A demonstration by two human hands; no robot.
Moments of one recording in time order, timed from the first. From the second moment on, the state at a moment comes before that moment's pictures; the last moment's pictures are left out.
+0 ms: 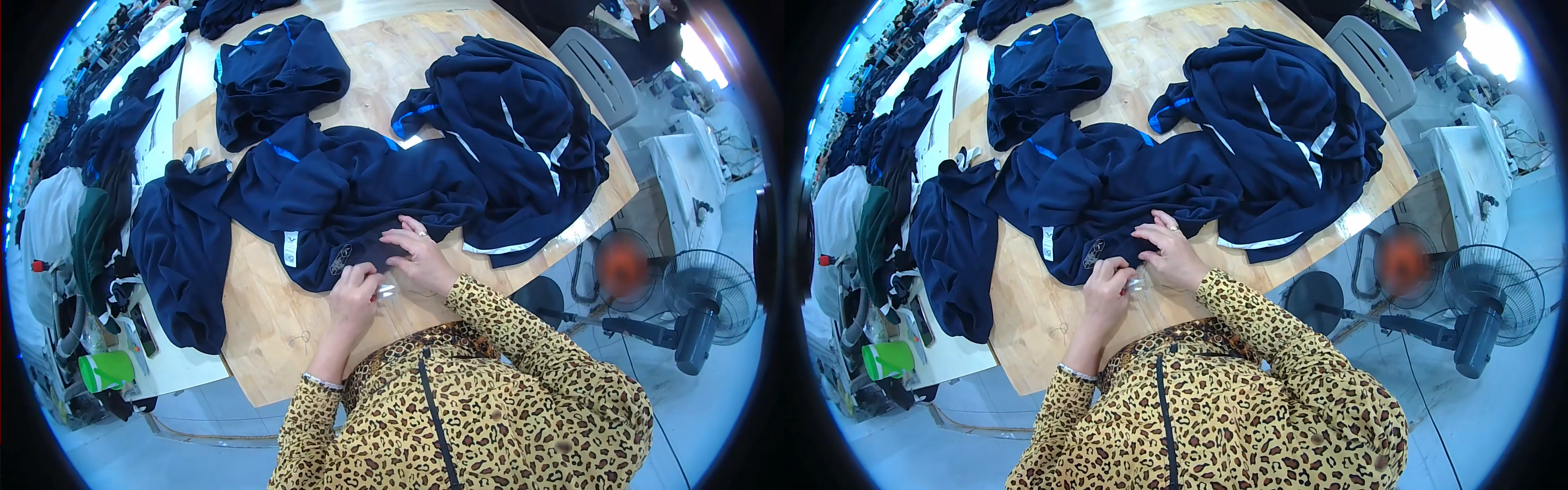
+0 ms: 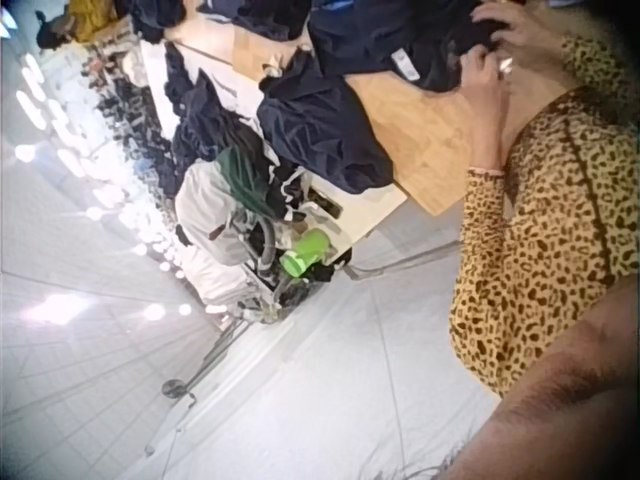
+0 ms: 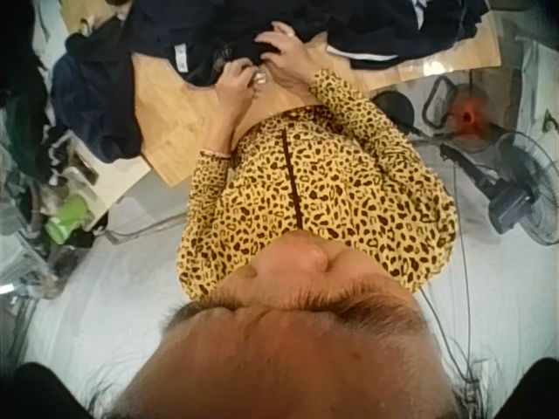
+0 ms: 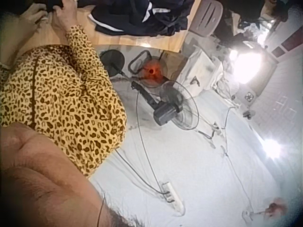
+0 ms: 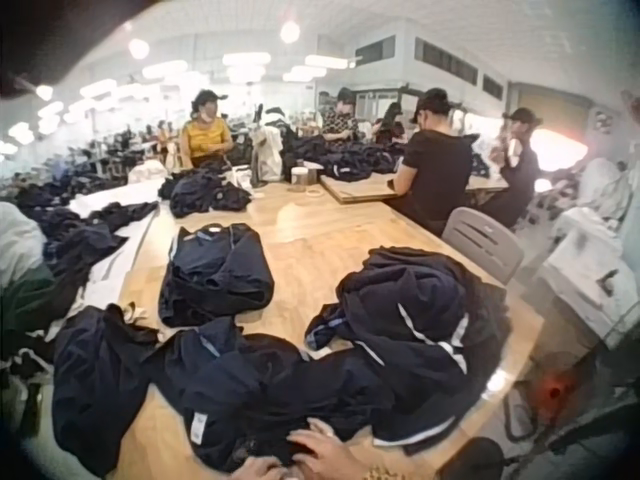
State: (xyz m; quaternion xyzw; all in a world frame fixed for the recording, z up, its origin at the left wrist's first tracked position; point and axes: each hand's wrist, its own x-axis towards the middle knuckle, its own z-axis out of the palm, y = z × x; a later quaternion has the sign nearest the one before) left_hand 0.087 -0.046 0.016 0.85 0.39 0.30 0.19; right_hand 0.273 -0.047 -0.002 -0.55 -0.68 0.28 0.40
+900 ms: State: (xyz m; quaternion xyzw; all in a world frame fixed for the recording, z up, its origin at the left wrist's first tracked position) left_hand 0.093 -0.050 0.005 0.73 0.51 0.37 0.27; right_hand 0.306 -0.015 0.013 -0.43 -0.71 0.45 0.34
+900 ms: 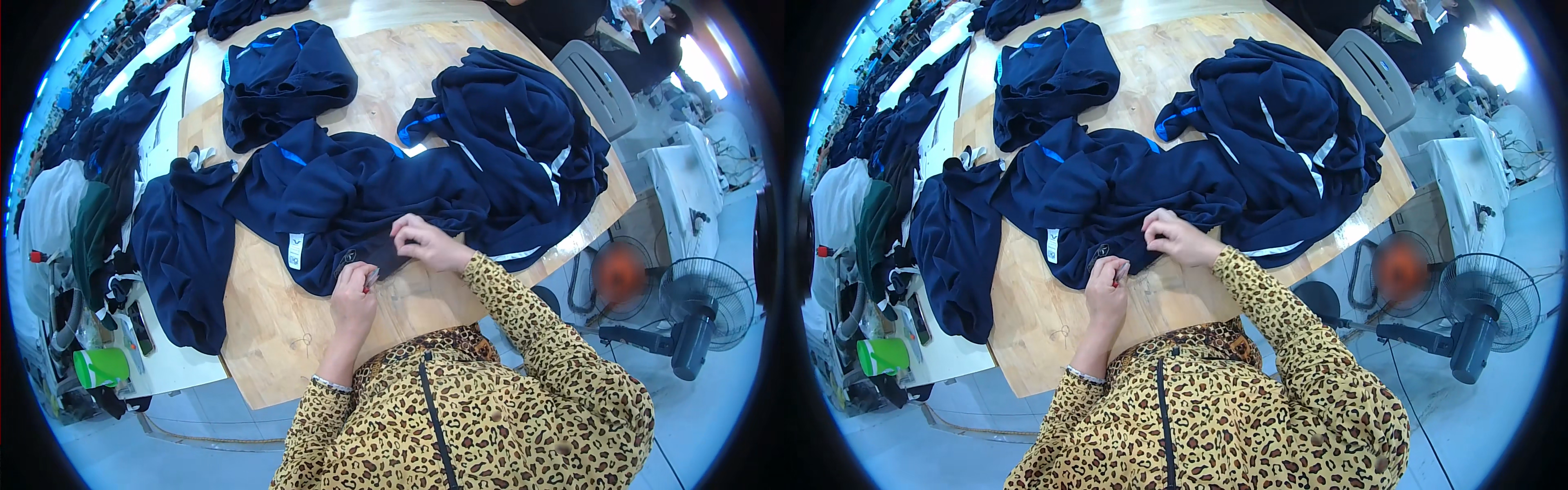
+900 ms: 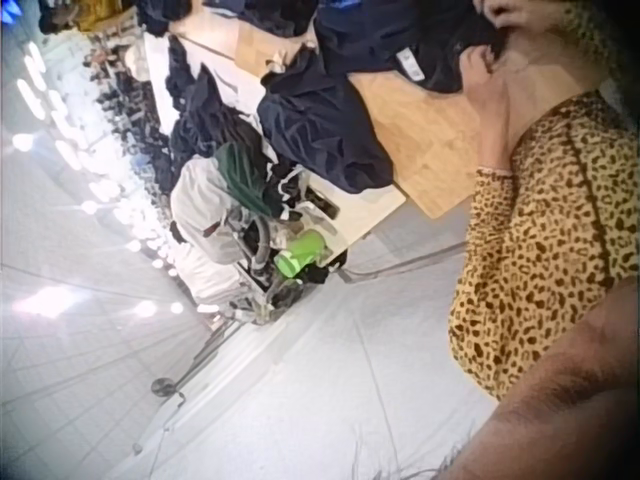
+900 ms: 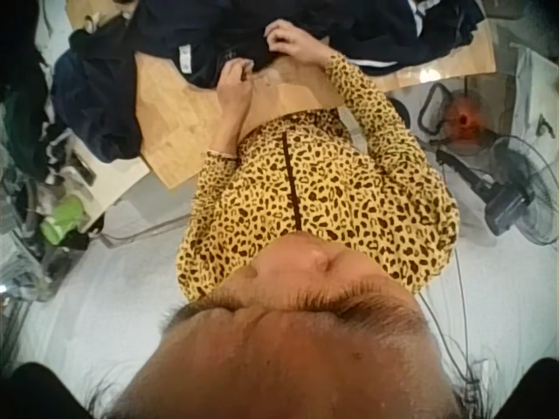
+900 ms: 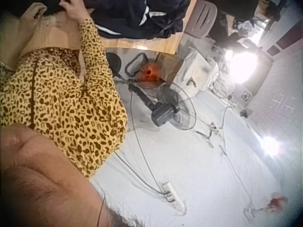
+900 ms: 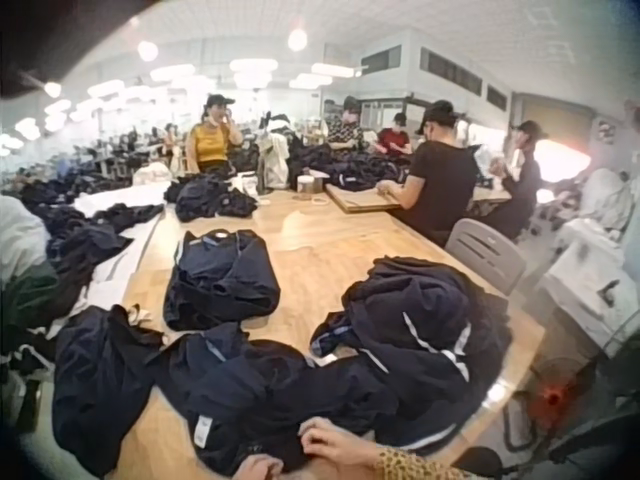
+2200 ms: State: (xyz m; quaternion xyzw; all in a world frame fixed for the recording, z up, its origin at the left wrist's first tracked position) left_hand 0.105 -0.040 0.022 0.81 0.45 0.33 0.19; right_hand 0.261 -0.051 -0.003 -0.51 -0.75 0.12 0.40
